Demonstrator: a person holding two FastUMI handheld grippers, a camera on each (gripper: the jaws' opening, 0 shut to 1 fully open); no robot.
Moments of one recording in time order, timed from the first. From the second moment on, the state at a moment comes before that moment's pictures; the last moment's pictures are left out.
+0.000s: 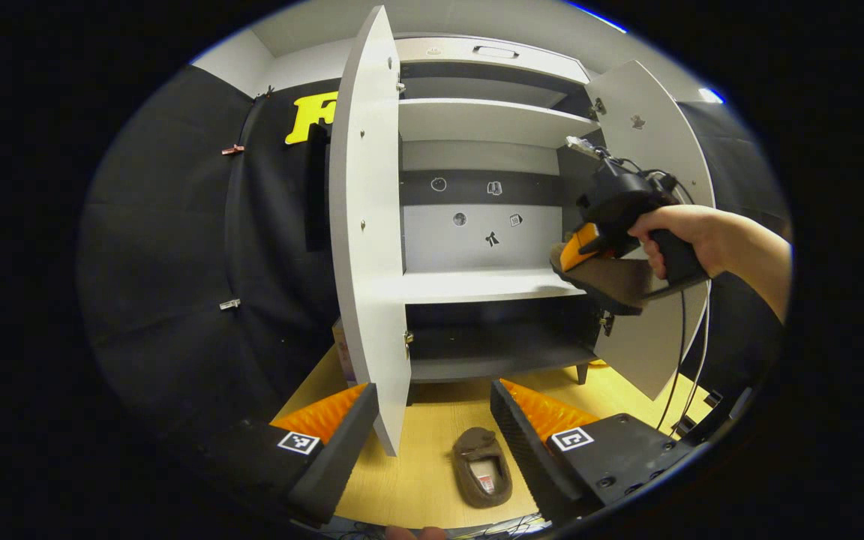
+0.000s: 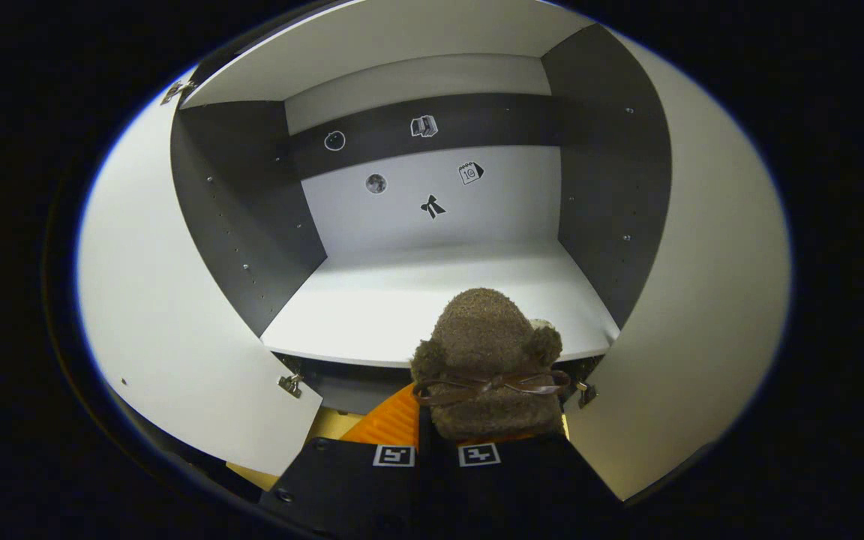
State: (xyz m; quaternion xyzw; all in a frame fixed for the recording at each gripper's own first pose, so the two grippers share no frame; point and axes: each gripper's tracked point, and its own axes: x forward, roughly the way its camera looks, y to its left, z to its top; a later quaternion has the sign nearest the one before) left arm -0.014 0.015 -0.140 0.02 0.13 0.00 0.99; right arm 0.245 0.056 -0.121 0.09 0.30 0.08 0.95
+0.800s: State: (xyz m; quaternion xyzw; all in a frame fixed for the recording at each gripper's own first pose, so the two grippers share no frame) left arm -0.006 0.029 -0.147 0.00 0.15 0.06 0.99; right arm 0.439 0.044 -0.138 0.08 0.27 0.05 0.96
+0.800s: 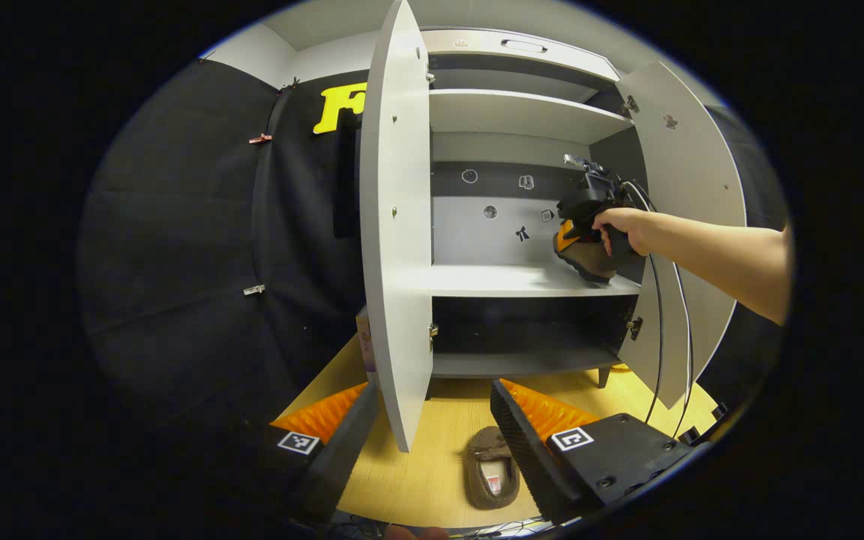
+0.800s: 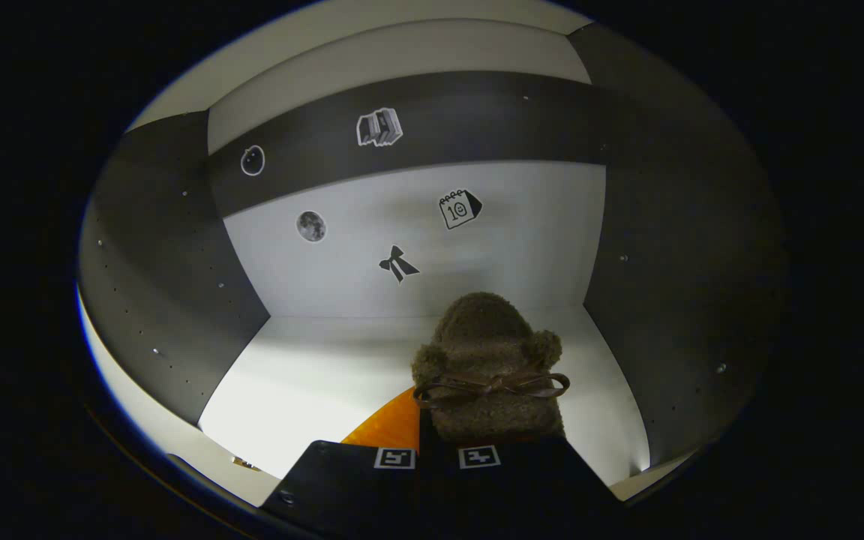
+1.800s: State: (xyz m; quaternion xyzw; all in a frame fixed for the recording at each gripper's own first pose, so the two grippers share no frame) left arm -0.007 0.014 -0.165 -0.02 0.16 0.04 0.99; right arm 0.396 0.059 -0.133 0.07 0.27 0.06 0.96
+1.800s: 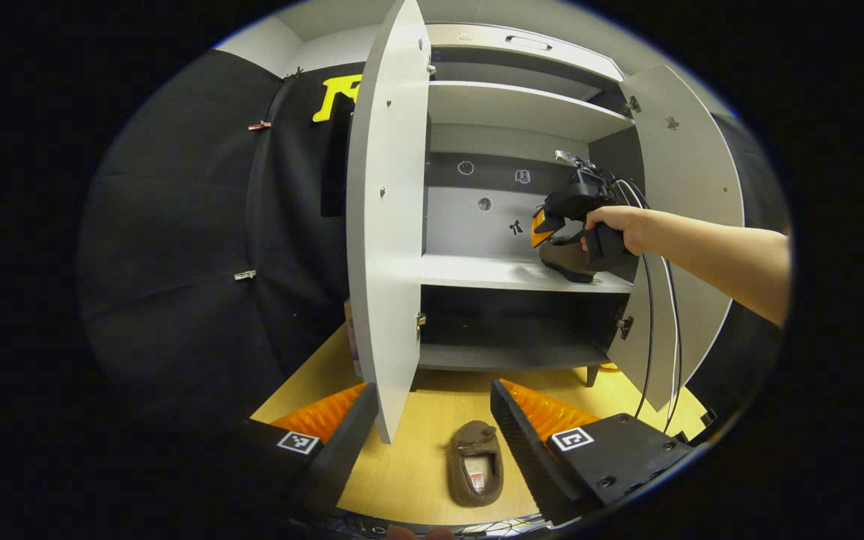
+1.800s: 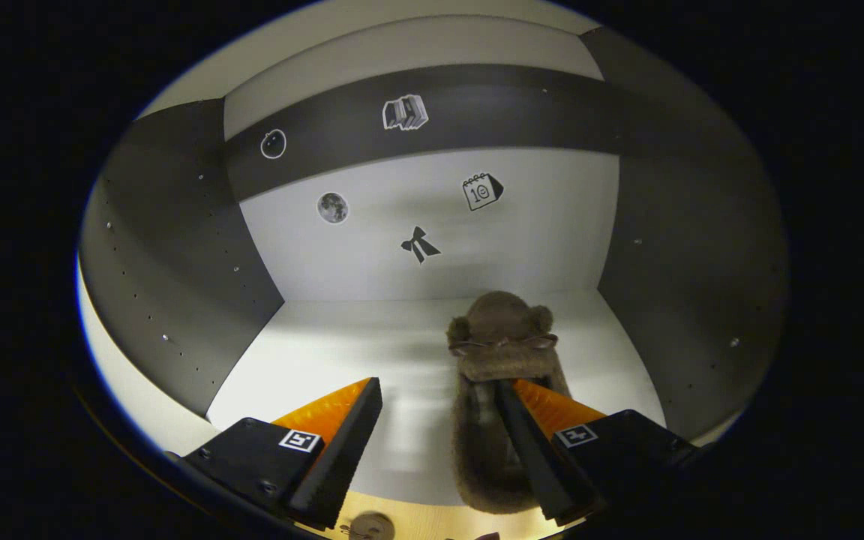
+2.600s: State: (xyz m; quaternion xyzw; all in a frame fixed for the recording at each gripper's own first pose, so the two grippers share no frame) left arm -0.009 -0.014 -0.293 -0.04 0.24 -0.06 0.97; right arm 0.193 0.021 -0.023 0.06 0.03 0.03 1.00
